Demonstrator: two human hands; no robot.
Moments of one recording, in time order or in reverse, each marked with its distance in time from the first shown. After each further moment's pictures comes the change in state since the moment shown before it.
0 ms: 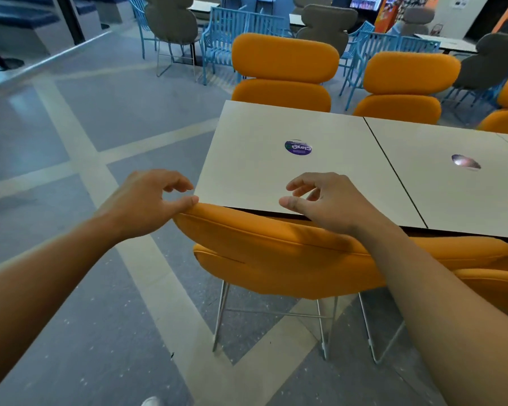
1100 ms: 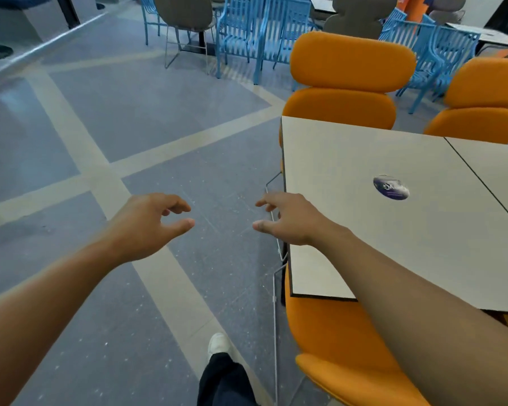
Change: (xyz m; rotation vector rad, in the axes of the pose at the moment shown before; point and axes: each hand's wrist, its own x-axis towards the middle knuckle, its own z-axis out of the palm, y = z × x) left_hand 0.223 -0.362 -0.065 -0.055 -0.153 -0.083; right_hand 0.383 -0.166 0.219 -0.099 -0.239 0.025
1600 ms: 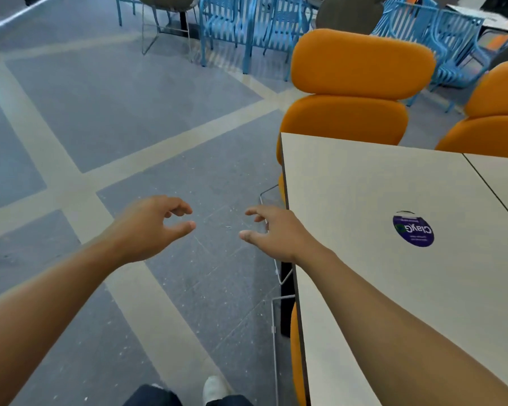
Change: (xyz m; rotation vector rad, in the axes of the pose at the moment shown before) left_hand 0.230 -0.047 -0.005 0.015 -0.108 0.014; right_hand 0.193 0.031 -0.028 0.175 0.002 0.133
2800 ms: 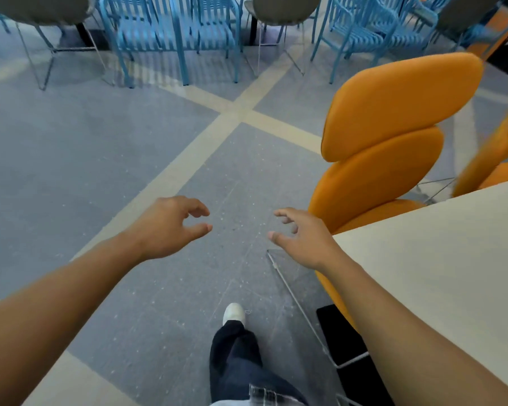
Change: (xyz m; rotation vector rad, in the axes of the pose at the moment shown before) left_hand 0.591 -0.151 -0.092 0.051 -0.273 0.329; right_hand 0.492 0.006 -0.108 0.175 0.300 0.348
